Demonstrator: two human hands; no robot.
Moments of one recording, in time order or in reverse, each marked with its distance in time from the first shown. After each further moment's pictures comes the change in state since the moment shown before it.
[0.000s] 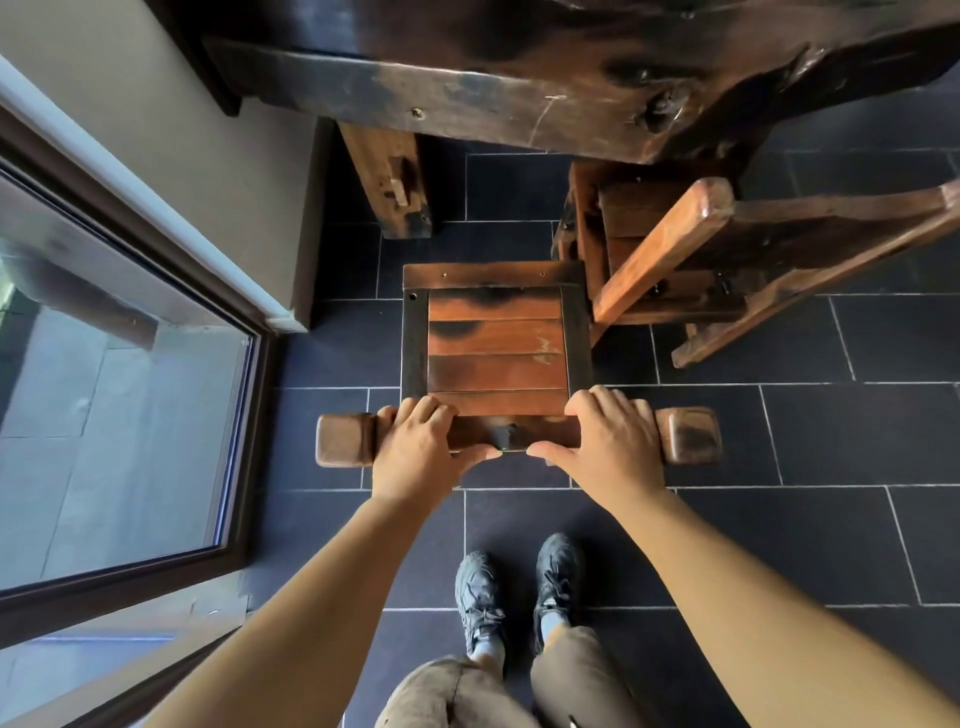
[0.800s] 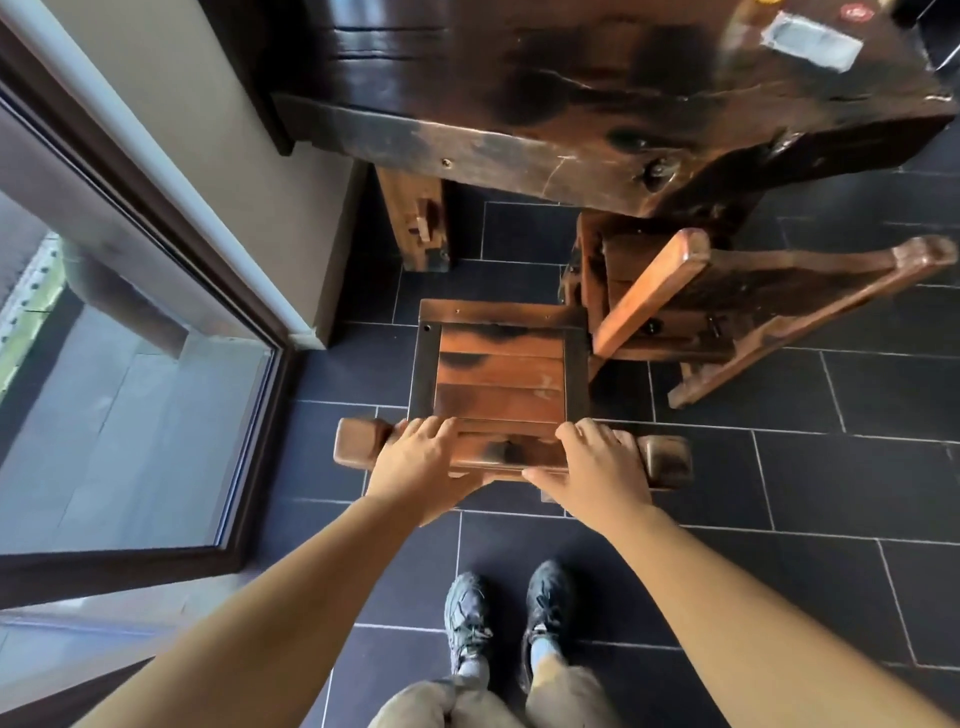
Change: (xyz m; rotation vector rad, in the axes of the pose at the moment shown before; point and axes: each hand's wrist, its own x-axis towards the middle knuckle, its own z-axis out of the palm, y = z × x) left_hand -0.037 0.014 -0.037 0.065 -0.183 0.025; right_hand -0.029 -0.016 -0.036 -0.098 -0.251 -0.048
